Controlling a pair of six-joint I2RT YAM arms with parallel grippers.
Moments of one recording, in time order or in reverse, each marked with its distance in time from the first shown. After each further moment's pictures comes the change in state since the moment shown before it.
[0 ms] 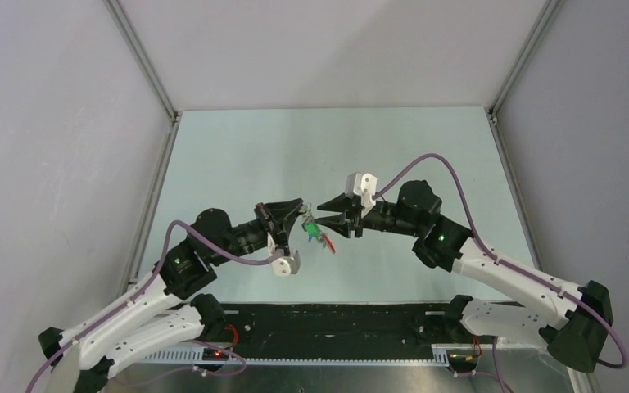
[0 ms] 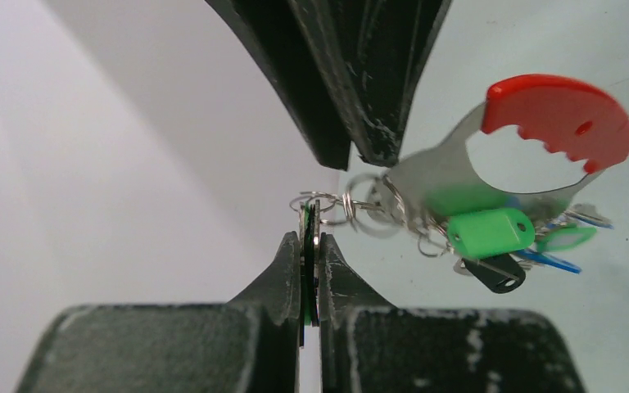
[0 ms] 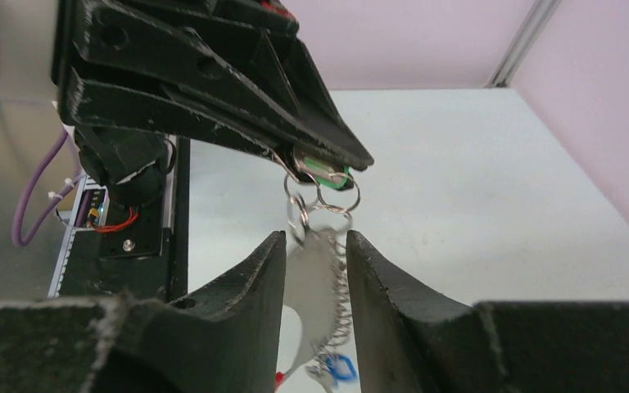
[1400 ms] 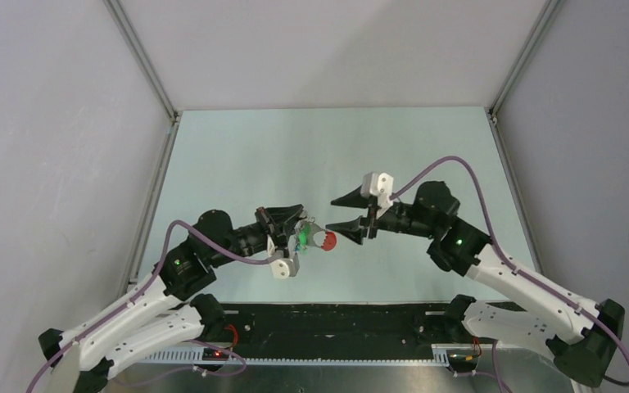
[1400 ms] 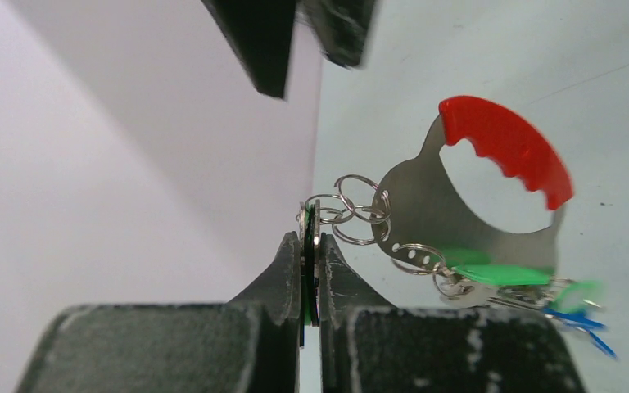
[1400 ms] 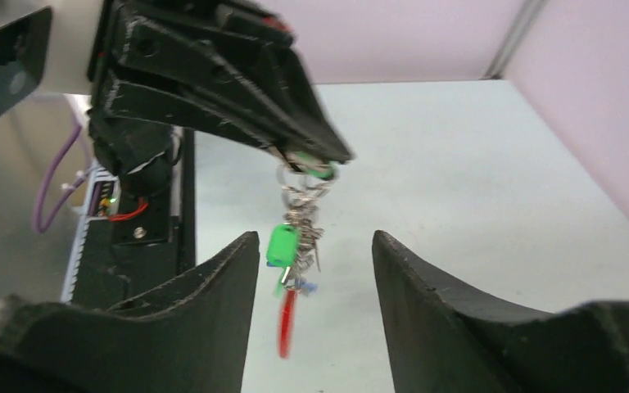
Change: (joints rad) left arm 0.003 -0.006 -0.015 -0.029 0.023 -0.023; right arm -0.024 -0.089 0.000 -0.101 -0.035 -0.001
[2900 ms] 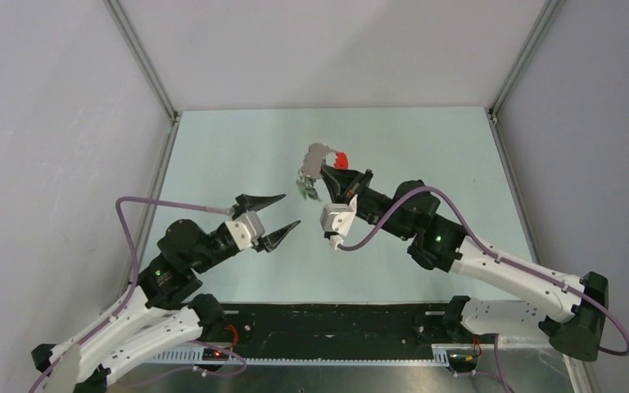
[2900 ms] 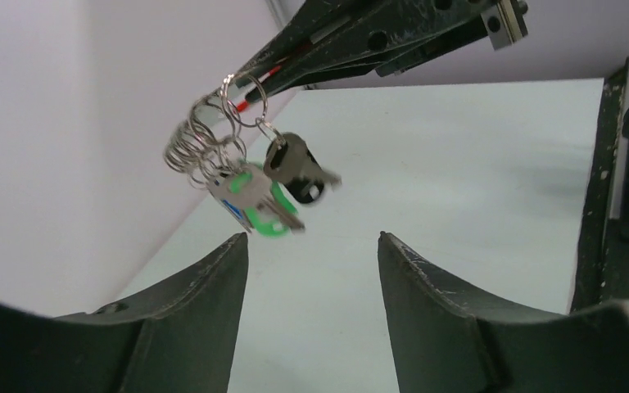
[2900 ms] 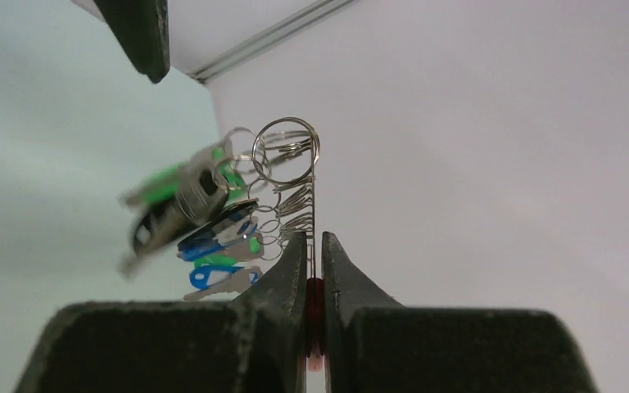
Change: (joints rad) left arm 0.000 -0.121 0.021 0.062 -0.088 -0.748; right arm 0.148 0.111 0.111 0.117 0.464 -0.930
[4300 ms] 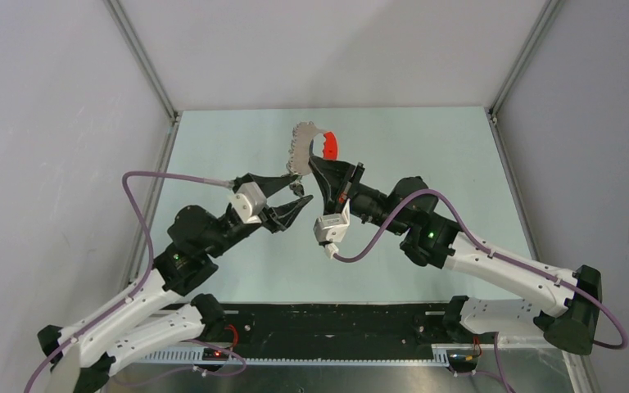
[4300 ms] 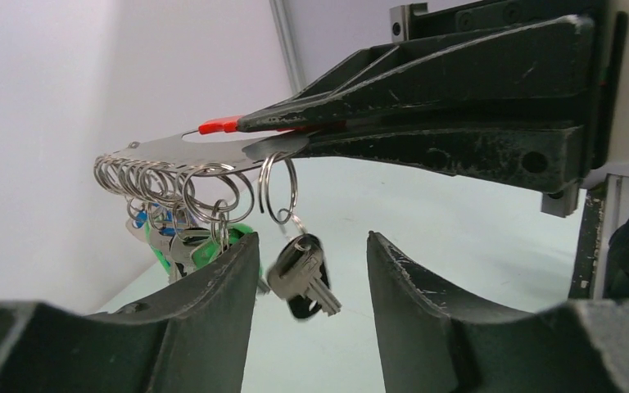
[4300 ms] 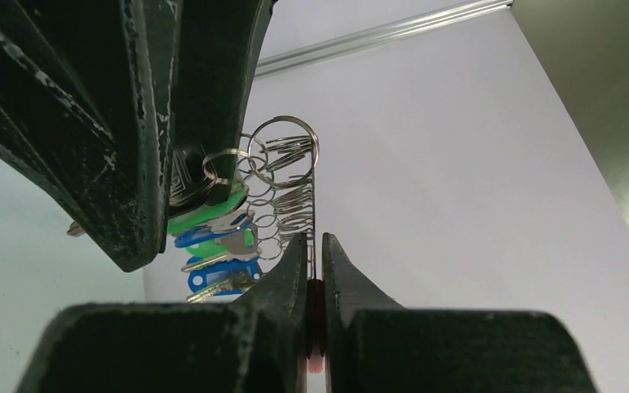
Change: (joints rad) left arm 0.000 0.163 0.056 0.268 -0.048 -0.209; right arm 0.018 0.065 0.058 0.129 -0.085 -0.273
